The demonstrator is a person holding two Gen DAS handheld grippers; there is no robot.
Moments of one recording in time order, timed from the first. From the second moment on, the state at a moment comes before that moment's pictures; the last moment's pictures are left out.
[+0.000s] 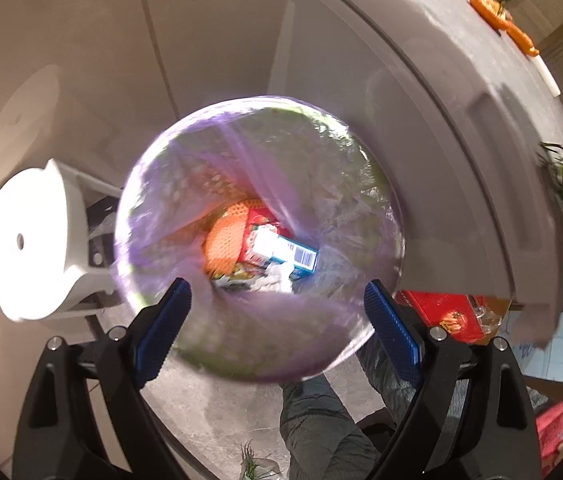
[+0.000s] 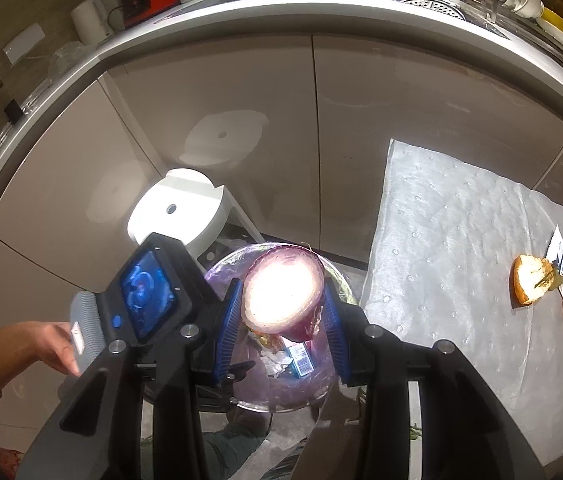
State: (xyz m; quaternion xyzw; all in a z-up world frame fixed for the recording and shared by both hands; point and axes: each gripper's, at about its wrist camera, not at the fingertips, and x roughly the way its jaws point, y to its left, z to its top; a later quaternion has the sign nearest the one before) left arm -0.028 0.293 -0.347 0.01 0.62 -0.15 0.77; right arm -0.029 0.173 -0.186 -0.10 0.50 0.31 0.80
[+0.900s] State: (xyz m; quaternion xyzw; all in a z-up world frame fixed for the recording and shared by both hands) left arm -0.127 0.367 -0.214 -0.04 0.53 -0.04 0.84; right arm -0.028 0.271 -0.422 -0.14 0.65 0.25 0.71
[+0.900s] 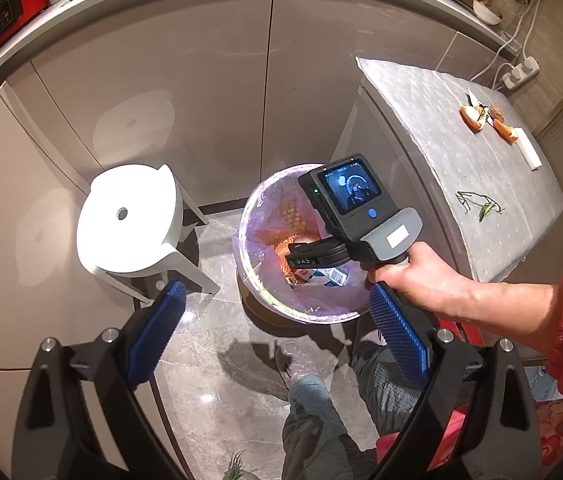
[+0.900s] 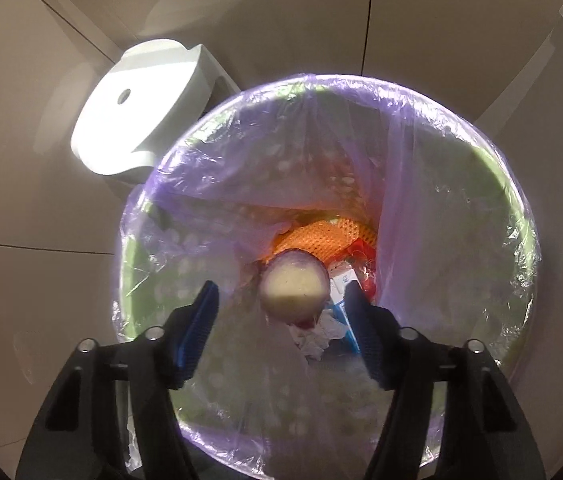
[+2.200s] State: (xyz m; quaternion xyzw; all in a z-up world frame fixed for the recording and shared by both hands) left arm -0.005 0.087 -0.057 0.12 0.38 -0.30 0.86; right arm -0.014 -0.106 -0.054 0.04 0.39 0.05 0.92
